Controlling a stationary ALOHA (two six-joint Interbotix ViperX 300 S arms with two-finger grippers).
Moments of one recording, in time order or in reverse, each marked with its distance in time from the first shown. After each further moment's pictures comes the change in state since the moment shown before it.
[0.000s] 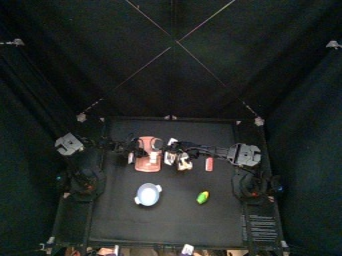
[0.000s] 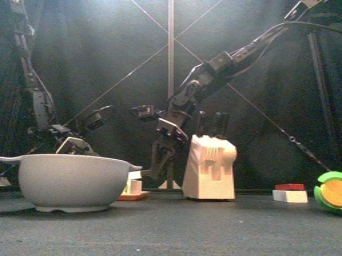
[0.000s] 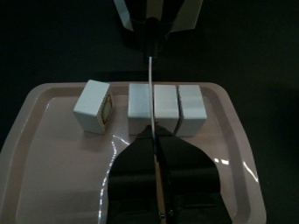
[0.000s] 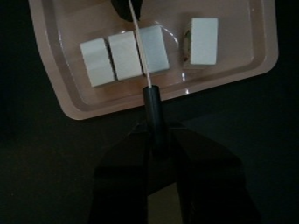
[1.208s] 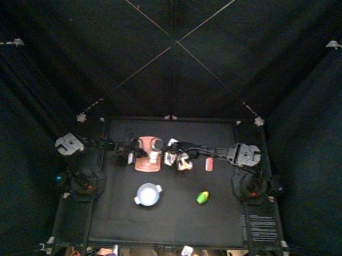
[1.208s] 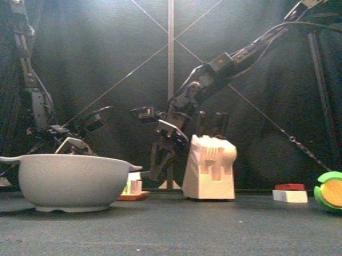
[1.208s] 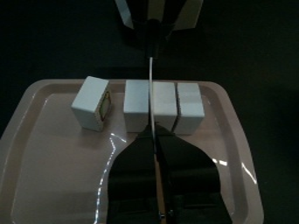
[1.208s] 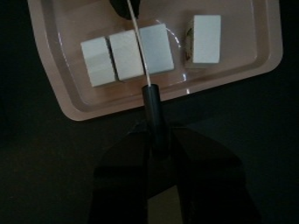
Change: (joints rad) left arm 0.002 0.005 0.011 -0.015 0.000 0.000; right arm 0.002 0.006 0.012 0.006 -0.018 0.003
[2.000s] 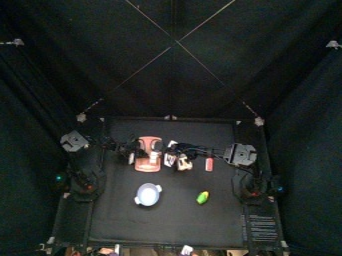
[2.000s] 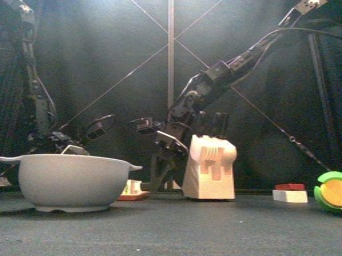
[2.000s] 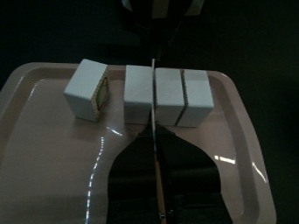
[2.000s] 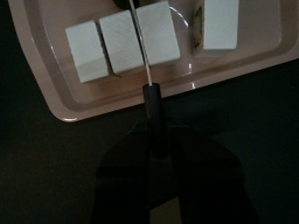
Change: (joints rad) left arm 0.002 0.084 -0.028 -0.003 -0.002 0.000; right arm 0.000 0.054 -0.002 0.026 -0.003 0.003
